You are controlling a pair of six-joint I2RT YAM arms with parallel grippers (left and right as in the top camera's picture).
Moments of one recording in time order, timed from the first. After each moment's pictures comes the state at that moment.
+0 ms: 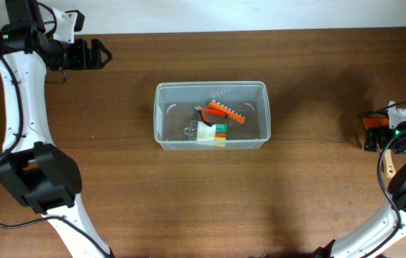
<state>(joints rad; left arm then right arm) 0.22 2.17 2.23 -1.13 0.49 0.21 -0.66 2.12 1.54 -0.93 0.00 -0.55</state>
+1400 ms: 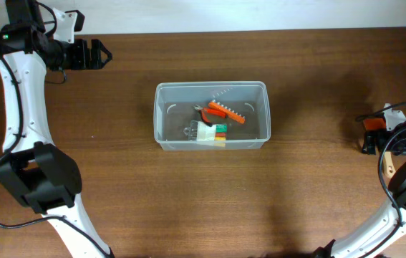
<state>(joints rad) 0.22 2.17 2.23 -1.13 0.49 0.21 -0.66 2.15 1.54 -0.93 0.00 -0.60</state>
